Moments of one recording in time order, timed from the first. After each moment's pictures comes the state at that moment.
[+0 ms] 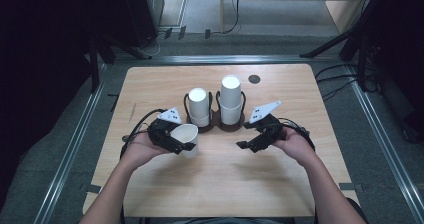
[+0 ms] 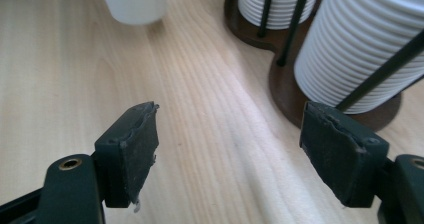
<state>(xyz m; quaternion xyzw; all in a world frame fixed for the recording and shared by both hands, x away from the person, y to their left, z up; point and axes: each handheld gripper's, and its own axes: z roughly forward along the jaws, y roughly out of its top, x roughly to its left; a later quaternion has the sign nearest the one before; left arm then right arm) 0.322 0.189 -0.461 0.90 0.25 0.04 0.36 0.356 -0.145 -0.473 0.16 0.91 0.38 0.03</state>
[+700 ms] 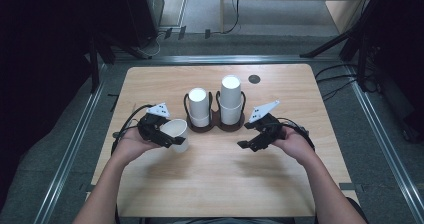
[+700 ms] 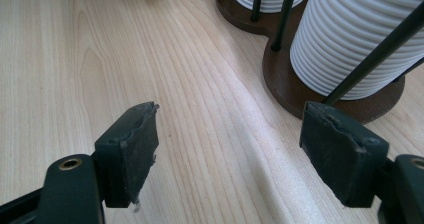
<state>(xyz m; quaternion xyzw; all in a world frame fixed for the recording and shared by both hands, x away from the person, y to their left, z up) 0.338 0.222 -0.466 0.89 0.29 0.04 0.35 0.363 -0.146 -0.481 0.17 0.92 0.36 0.02</state>
